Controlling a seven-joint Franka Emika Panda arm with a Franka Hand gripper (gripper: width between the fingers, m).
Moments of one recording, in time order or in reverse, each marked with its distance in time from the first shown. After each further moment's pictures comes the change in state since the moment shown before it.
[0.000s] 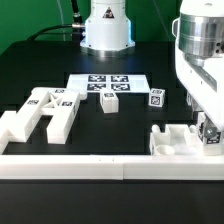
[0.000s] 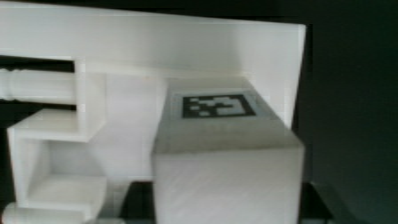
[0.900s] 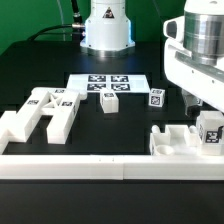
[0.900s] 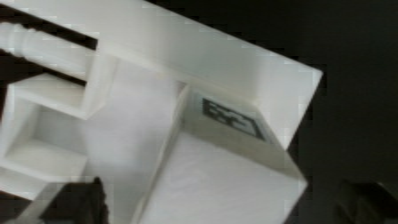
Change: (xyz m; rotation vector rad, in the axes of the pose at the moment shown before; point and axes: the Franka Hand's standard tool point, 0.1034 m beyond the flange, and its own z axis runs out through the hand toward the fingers) arm -0.008 -0.002 -0.002 0.016 -0.004 -0.319
